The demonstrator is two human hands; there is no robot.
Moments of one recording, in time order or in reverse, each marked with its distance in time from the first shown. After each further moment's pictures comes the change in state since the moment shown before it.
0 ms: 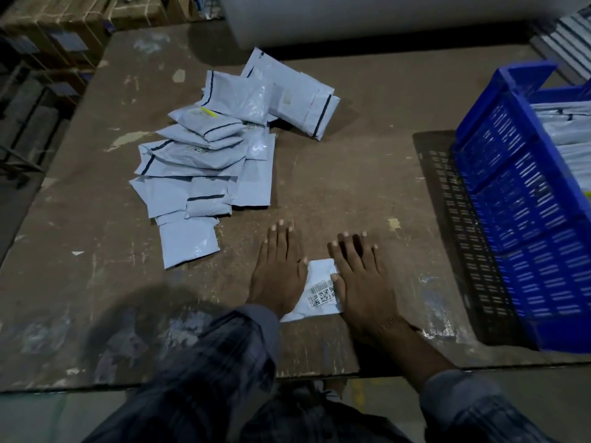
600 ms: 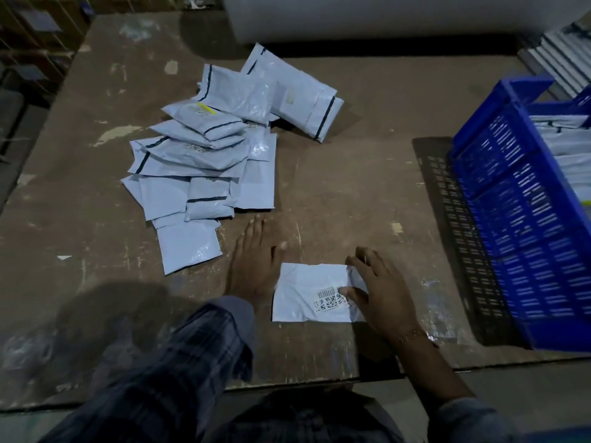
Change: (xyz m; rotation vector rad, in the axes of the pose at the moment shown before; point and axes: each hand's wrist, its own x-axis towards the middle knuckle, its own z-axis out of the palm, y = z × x) left_hand 0.022 -0.061 -0.018 -0.210 0.025 -0.090; right_hand -0.007 0.011 -0.020 0.241 0.036 0.074
